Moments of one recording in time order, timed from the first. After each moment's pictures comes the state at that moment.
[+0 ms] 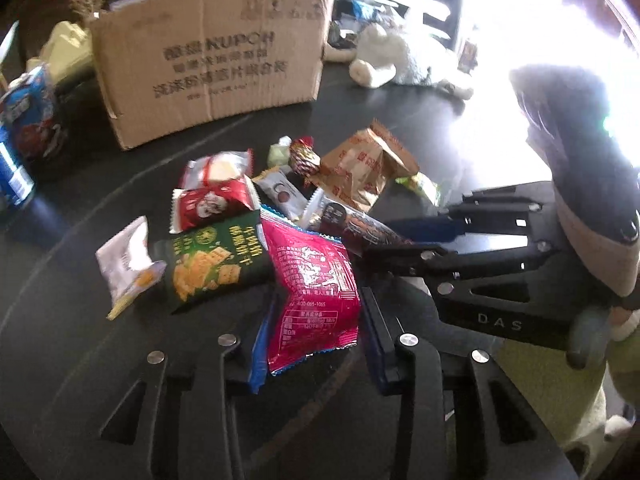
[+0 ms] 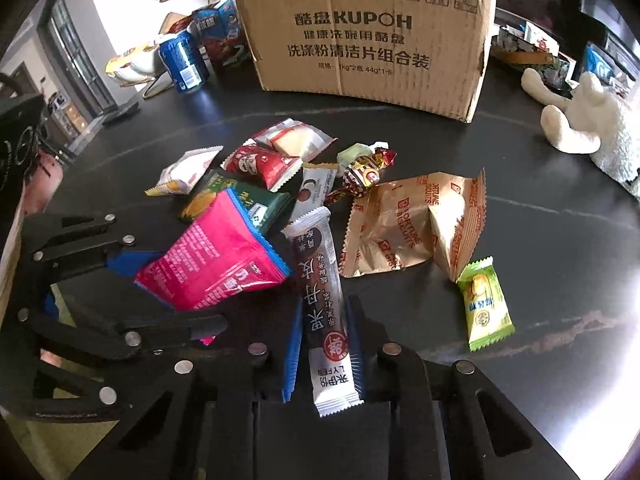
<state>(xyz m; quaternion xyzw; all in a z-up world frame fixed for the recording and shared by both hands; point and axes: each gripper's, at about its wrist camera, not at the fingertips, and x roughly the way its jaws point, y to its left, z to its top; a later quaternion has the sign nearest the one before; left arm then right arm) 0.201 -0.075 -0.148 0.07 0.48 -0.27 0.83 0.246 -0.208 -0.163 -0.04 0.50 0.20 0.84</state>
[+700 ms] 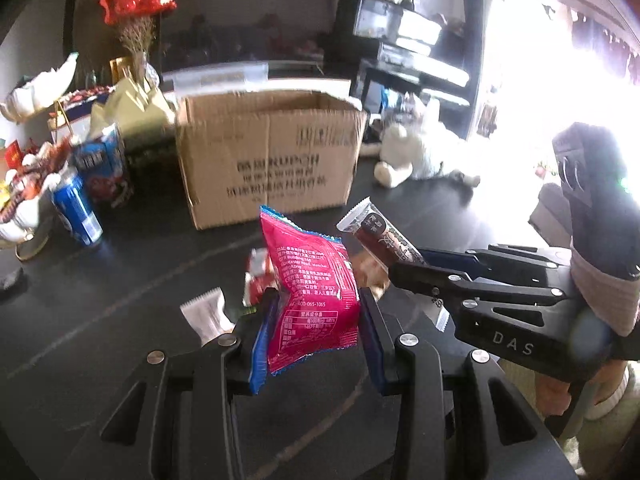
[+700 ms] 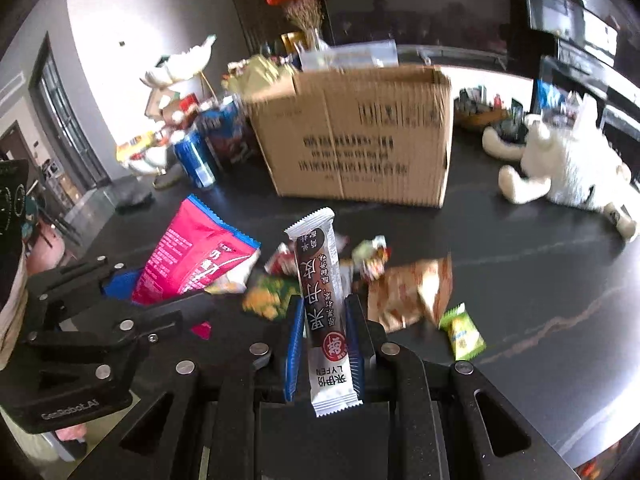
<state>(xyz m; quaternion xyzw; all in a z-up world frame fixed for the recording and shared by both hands) 0.202 -0.046 -0.046 0.02 0.38 -0.23 0.90 0.224 -0.198 -0.064 0.03 0.40 0.16 0.90</state>
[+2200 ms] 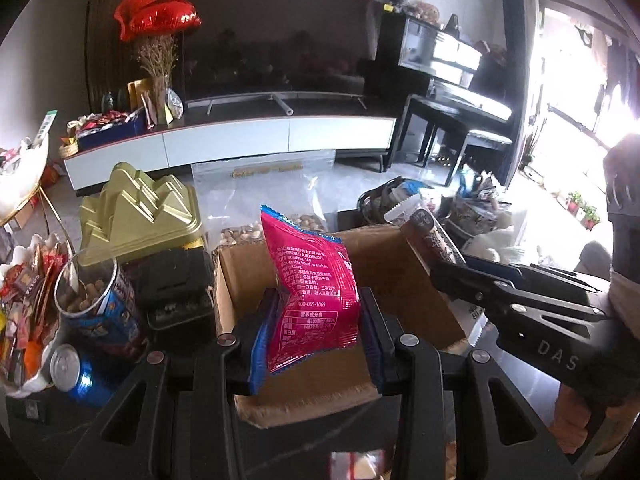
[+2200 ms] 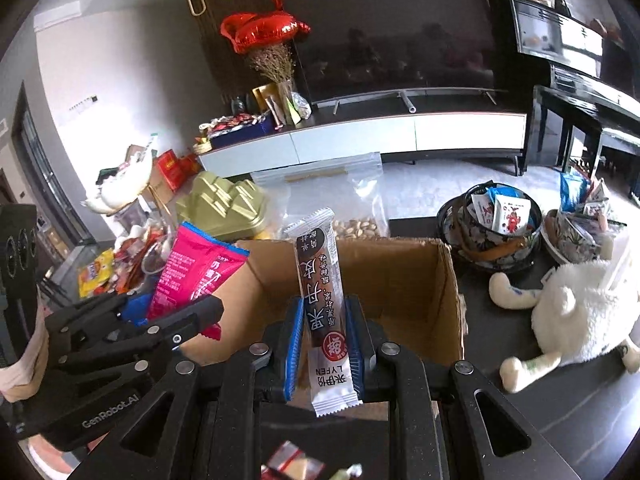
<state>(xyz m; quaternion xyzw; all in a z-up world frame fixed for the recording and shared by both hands) 0.443 -0.049 0.008 0.01 0.36 -0.18 0.91 0.441 -0.204 0.018 0.07 0.36 0.13 0.92</state>
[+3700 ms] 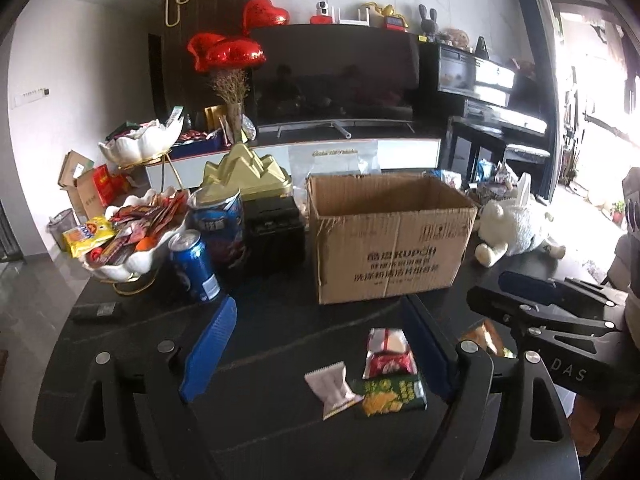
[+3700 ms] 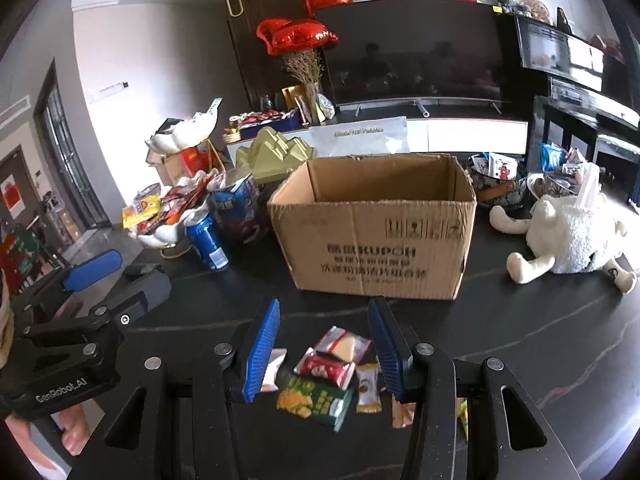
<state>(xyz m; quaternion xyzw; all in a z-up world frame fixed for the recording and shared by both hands) 0.216 0.003 -0.002 0.03 0.29 -0.06 0.95 0.247 -0.172 -0.015 0.05 0.33 0.15 0.93</state>
